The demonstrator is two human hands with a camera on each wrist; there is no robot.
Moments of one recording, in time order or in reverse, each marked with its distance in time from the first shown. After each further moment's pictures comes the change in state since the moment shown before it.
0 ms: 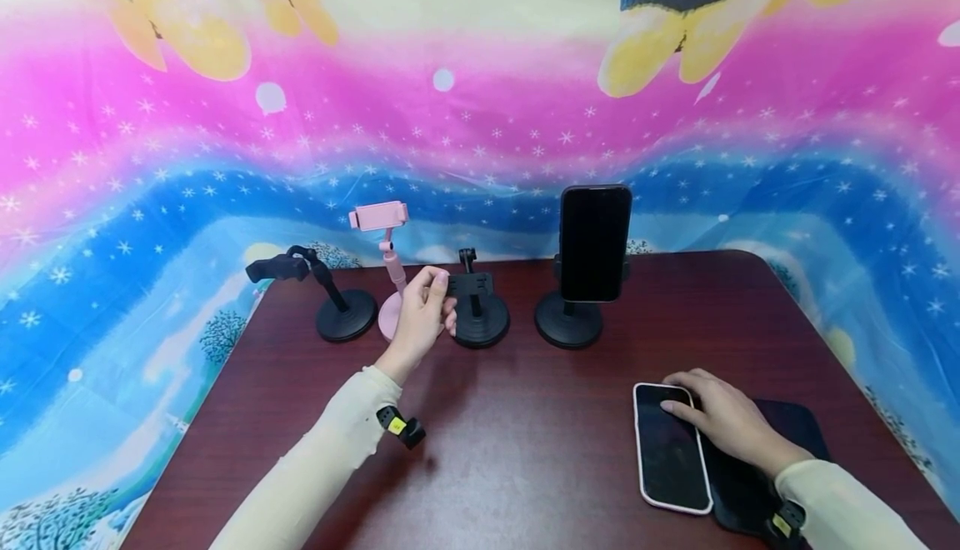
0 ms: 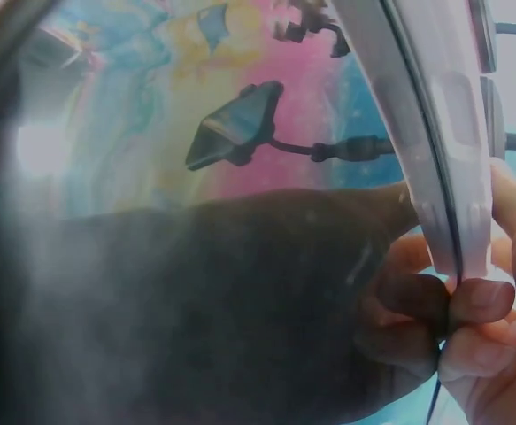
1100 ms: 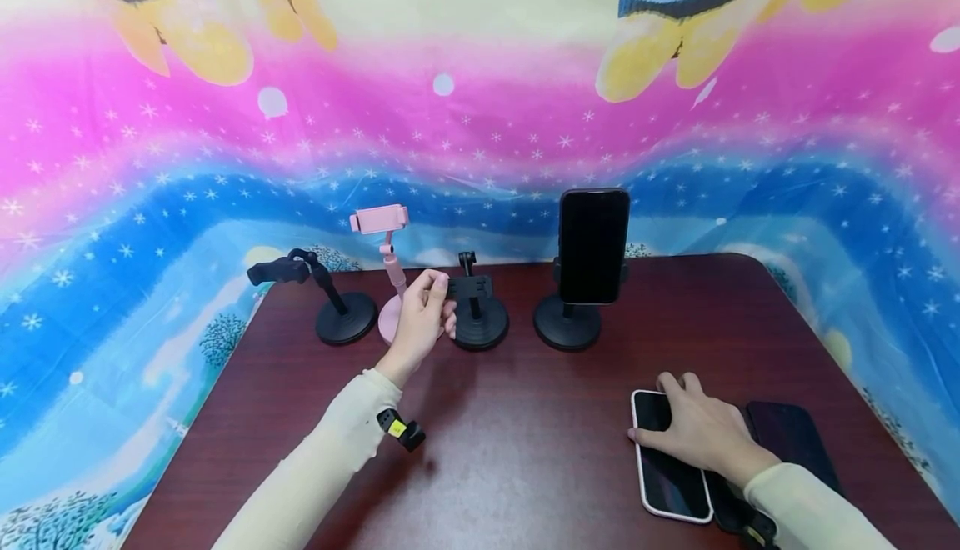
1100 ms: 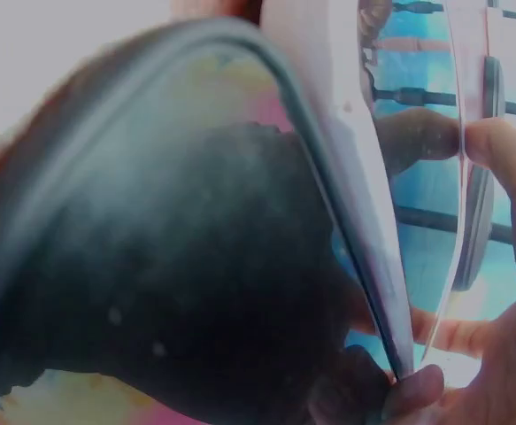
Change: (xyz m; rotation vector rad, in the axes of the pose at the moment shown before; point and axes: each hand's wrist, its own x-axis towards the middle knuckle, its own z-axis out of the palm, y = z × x) left_hand -0.002 0.001 0.000 0.011 0.003 -0.007; right_hand 0.003 -0.039 0.004 -0.139 -0.249 0.261
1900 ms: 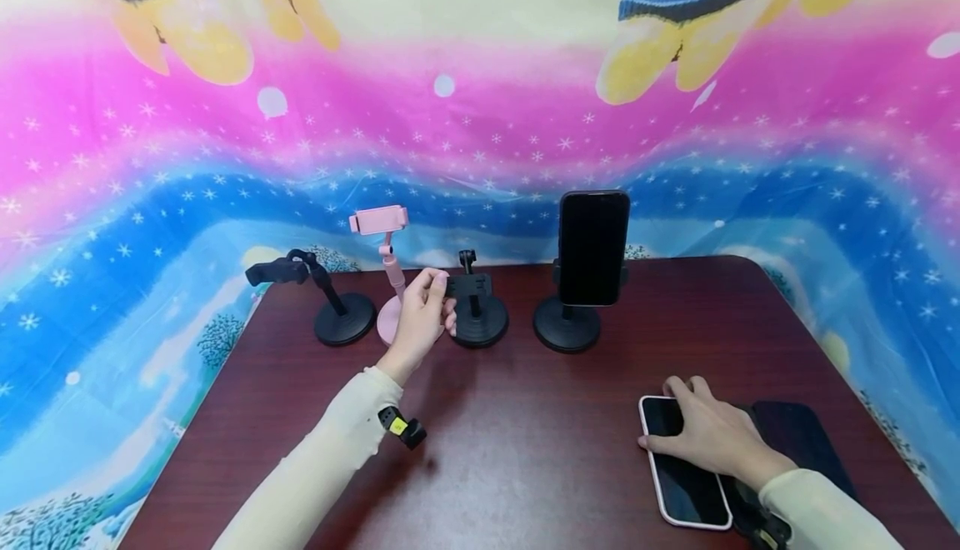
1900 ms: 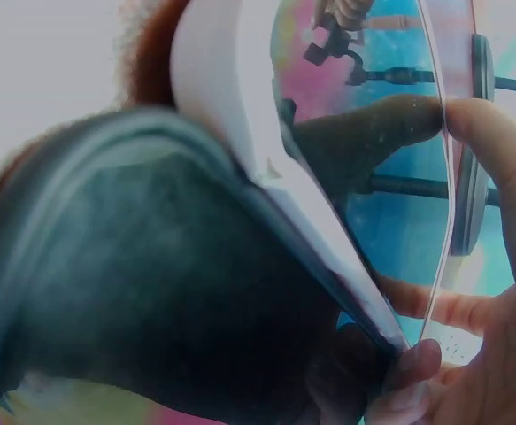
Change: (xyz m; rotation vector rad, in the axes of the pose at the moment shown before) left_hand 0.003 0.001 0.002 0.002 0.026 -0.024; right_hand -0.002 0.012 -0.004 0.035 -0.019 -0.012
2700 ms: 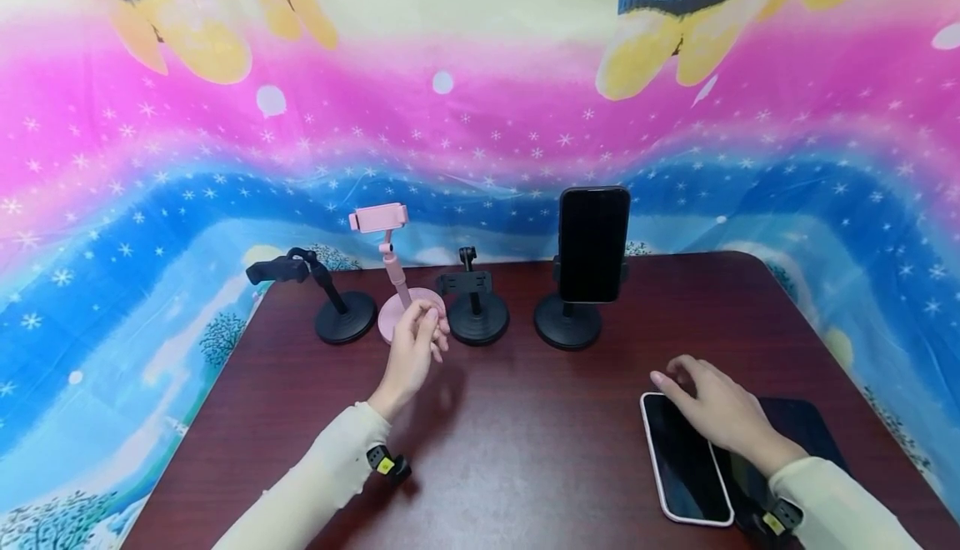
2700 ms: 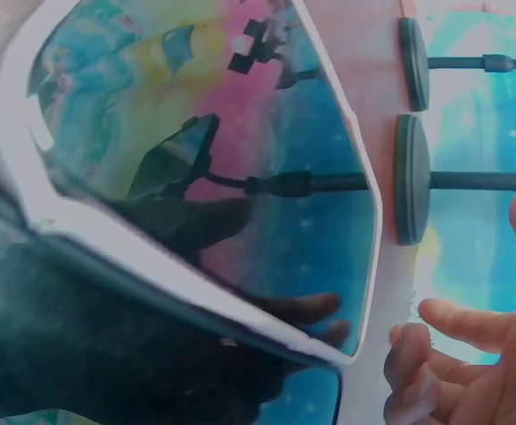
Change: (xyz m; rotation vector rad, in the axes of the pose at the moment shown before) left_hand -0.047 -0.001 -0.009 0.153 0.023 0.012; right_hand 0.007 0.002 -0.019 0.152 0.198 -0.106
